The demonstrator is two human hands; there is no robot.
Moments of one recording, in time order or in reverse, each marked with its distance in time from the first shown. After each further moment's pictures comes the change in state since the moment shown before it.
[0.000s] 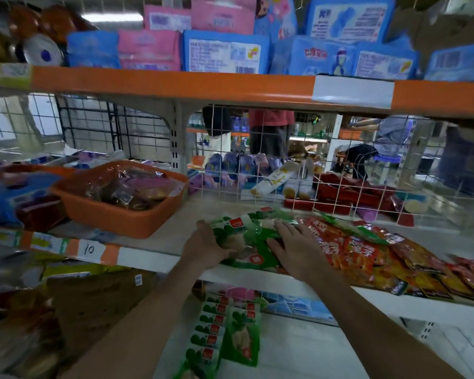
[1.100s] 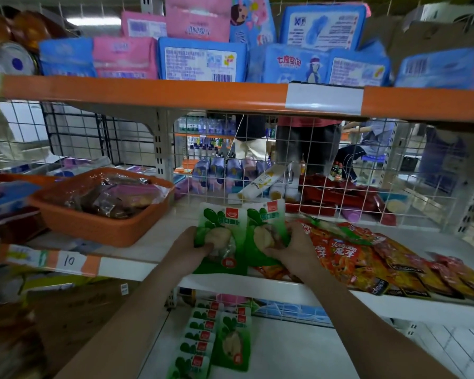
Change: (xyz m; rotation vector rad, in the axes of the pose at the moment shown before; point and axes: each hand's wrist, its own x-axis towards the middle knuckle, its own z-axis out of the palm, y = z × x) left_hand -0.006 0.000 -0.006 -0.394 -0.055 0.128; right_hand 0.000 0.018 -0.015 0.793 0.073 0.320
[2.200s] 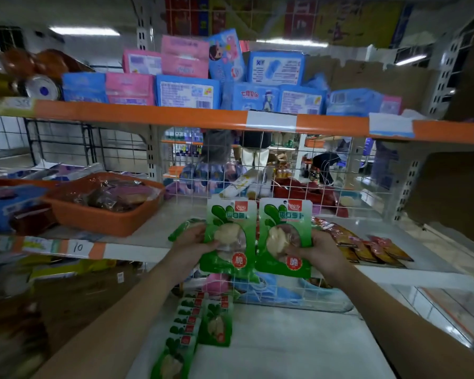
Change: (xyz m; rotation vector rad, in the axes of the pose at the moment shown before) left_hand -0.084 0.038 0.027 -0.587 -0.167 0.044; right_hand -0.109 0.004 -0.121 0.408 -0.146 -0.099
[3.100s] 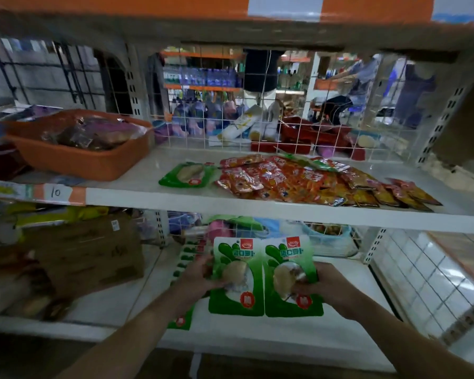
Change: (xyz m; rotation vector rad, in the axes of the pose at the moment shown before) left_hand -0.053 -0.179 -0.009 0.162 -0.127 -0.330; right_hand -0.093 0.145 0.013 -0.046 -0.183 0.435
